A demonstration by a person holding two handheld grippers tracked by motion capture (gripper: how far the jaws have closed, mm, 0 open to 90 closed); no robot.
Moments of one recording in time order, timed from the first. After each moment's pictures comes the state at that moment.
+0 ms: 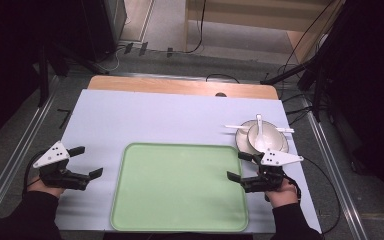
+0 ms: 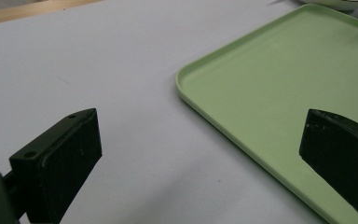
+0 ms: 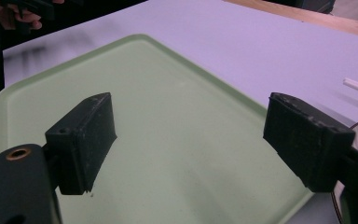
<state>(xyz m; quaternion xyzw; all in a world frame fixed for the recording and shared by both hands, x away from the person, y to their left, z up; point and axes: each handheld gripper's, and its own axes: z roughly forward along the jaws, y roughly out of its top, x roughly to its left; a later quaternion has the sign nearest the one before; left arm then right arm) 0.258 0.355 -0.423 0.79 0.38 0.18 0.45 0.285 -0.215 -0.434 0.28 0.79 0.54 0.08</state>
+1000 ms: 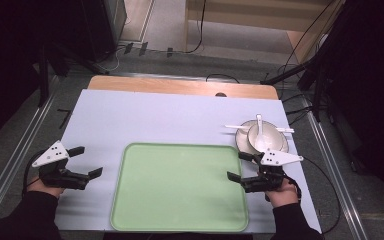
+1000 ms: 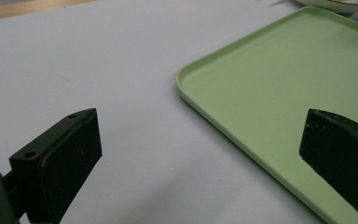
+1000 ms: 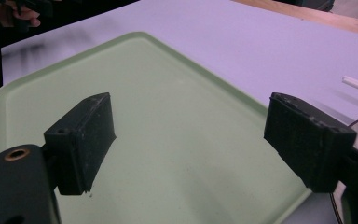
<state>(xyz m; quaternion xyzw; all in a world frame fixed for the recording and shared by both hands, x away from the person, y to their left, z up) 0.259 0.357 -0.423 0.79 0.39 0.17 0.45 0.285 -0.215 -0.434 0.28 0.79 0.53 0.08</state>
